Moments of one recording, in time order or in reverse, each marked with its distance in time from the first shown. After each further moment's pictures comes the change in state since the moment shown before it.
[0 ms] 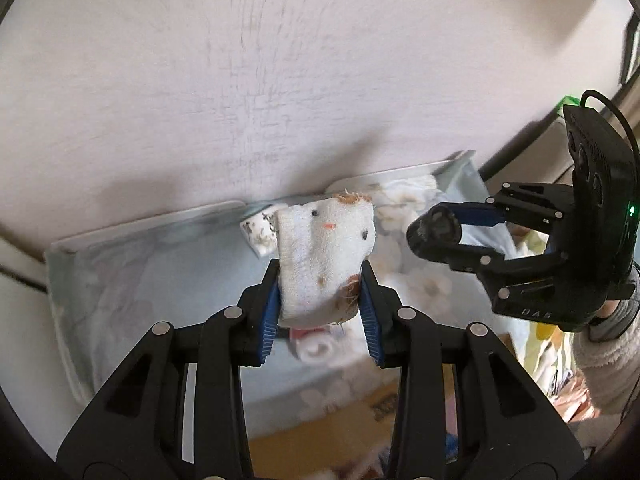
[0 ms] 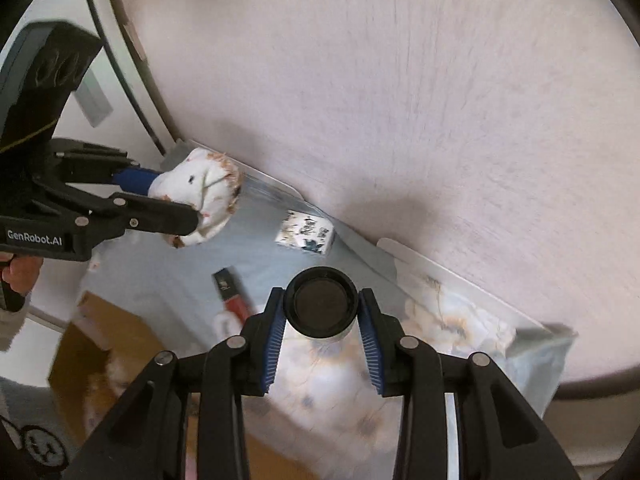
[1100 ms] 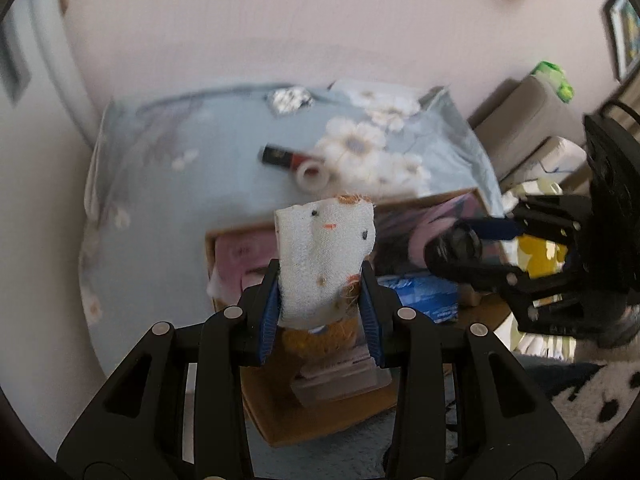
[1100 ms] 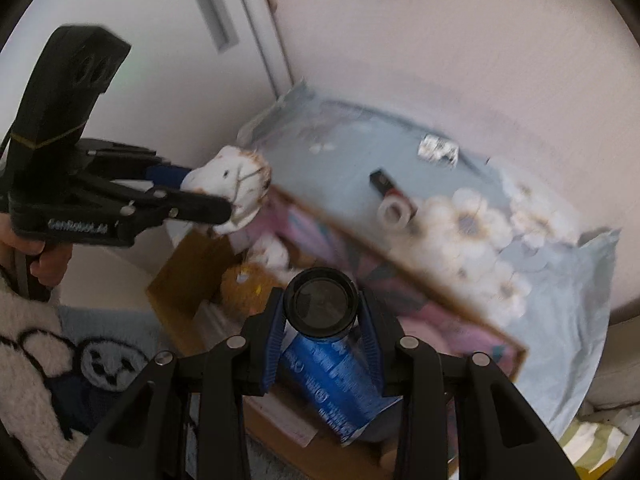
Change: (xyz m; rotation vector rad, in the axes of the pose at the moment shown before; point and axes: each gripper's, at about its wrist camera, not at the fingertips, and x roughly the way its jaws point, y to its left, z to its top) left arm -0.069 -0.022 -0.180 -0.108 0.046 0.032; right arm -0.031 0.144 -0.104 -0.046 0.088 0.120
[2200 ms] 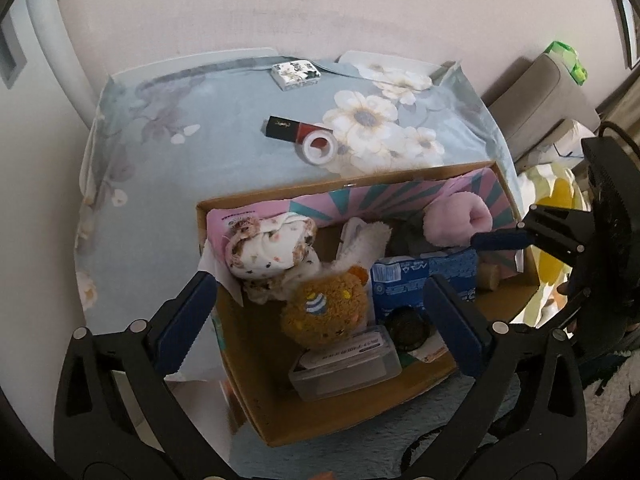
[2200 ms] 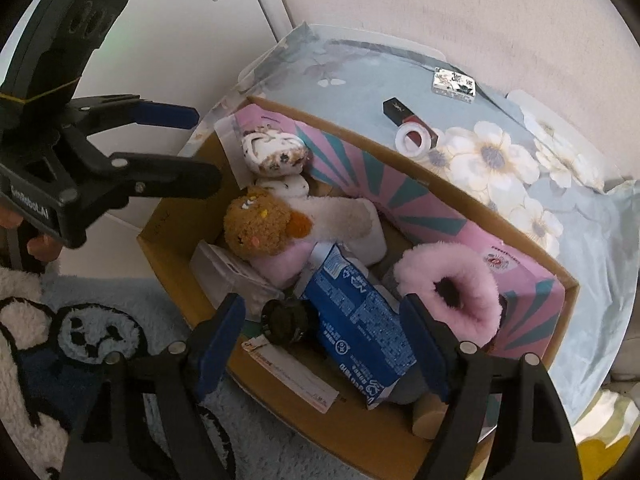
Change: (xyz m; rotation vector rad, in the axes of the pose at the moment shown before) left arm 0.018 -0.007 -0.010 0.015 0.053 0.042; right arm 0.022 0.001 -0.033 0.044 0.142 0.039
